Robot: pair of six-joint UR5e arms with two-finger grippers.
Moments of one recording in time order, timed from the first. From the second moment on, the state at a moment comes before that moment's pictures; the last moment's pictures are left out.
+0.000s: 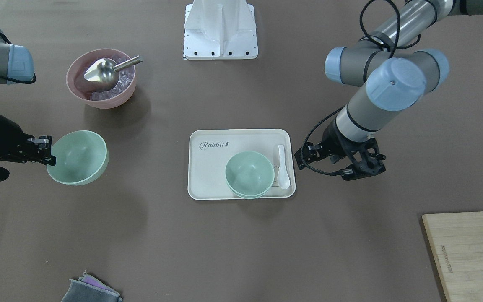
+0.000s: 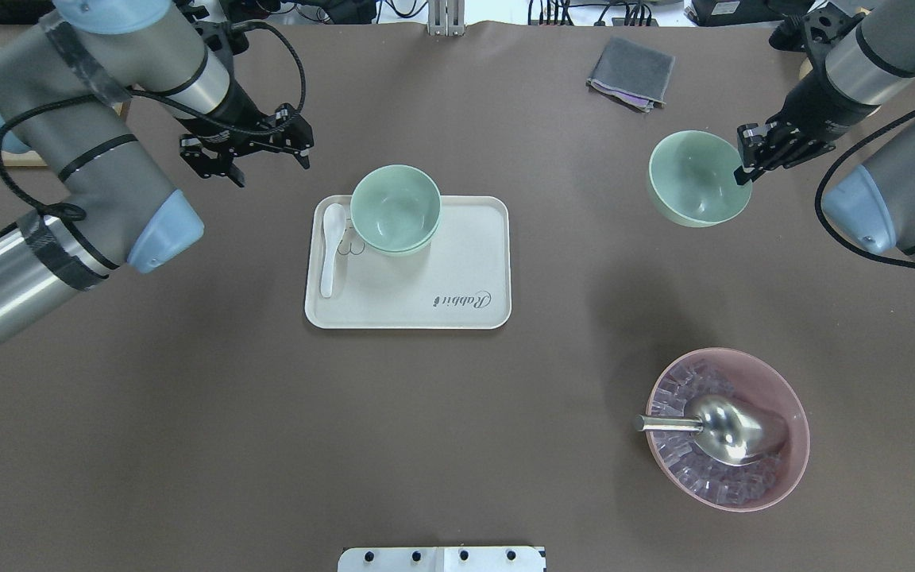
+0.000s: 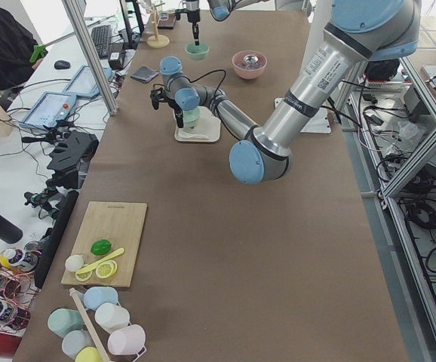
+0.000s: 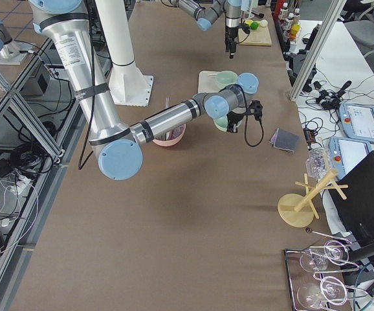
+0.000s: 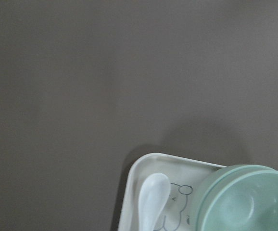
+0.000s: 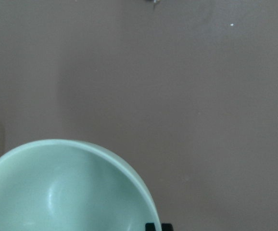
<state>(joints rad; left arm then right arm) -0.91 -2.17 -1.57 -1.74 -2.22 -1.16 1.09 -1.17 1.67 -1.52 2.40 0.64</state>
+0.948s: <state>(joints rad) -1.06 -1.86 -1.83 -1.69 -2.22 -0.89 0.91 -0.90 1.68 -1.53 2.32 1.09</state>
